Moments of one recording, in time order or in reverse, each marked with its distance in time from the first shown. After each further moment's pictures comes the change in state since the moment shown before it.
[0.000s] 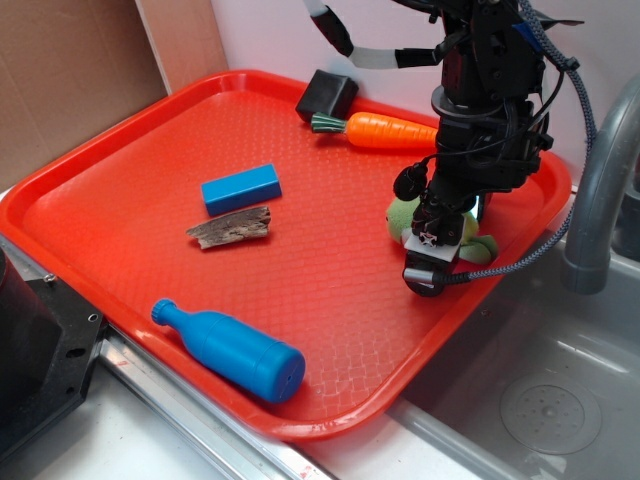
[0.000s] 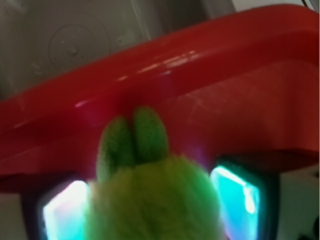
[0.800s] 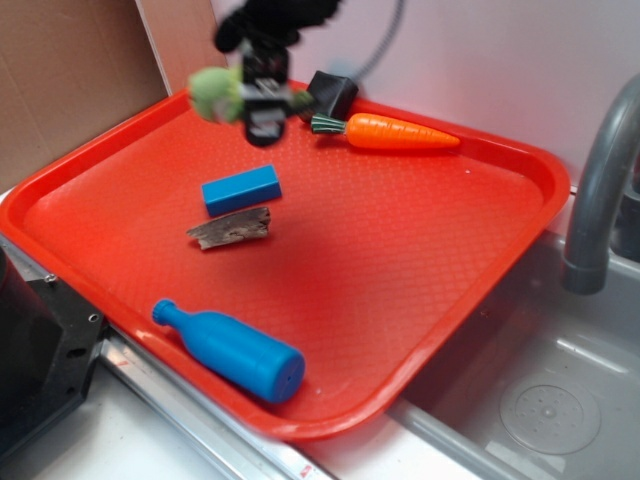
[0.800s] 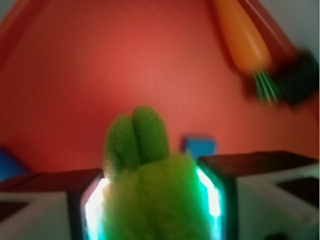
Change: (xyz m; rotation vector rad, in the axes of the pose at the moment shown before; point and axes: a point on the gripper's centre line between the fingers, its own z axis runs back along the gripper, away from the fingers) arm -0.149 -0.005 0.096 0.035 0.125 0.691
